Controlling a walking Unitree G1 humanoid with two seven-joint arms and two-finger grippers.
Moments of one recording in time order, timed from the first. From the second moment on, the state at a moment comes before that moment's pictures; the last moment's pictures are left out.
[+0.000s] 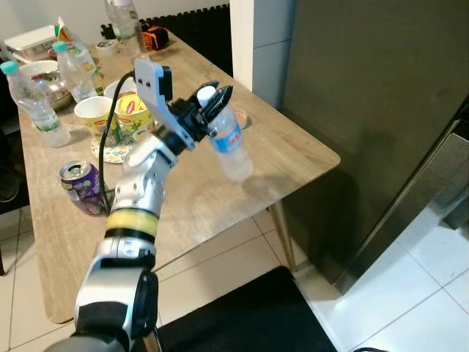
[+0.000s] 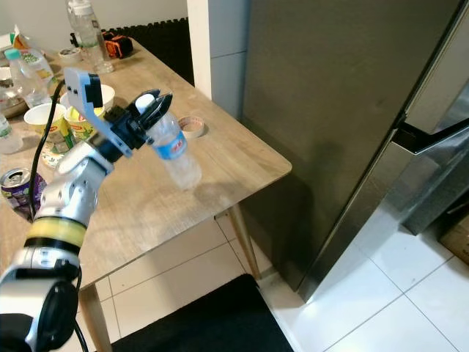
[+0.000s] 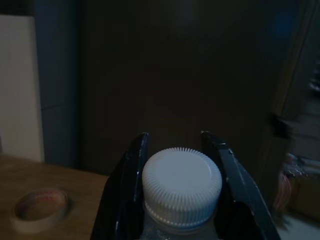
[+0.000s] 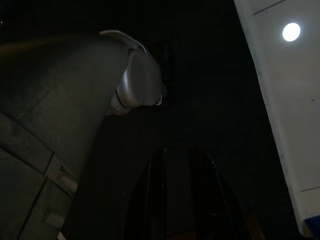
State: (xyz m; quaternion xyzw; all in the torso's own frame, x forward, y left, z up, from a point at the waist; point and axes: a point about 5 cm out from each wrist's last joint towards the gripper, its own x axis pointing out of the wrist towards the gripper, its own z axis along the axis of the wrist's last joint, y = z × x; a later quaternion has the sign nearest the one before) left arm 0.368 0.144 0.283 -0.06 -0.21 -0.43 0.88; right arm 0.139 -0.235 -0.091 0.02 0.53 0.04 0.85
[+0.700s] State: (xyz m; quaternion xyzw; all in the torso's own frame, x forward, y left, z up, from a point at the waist) left arm 0.285 0.109 0.181 0.03 0.00 -0.60 0.80; right arm 0.133 -0.227 -0.096 0.03 0.54 0.04 0.84
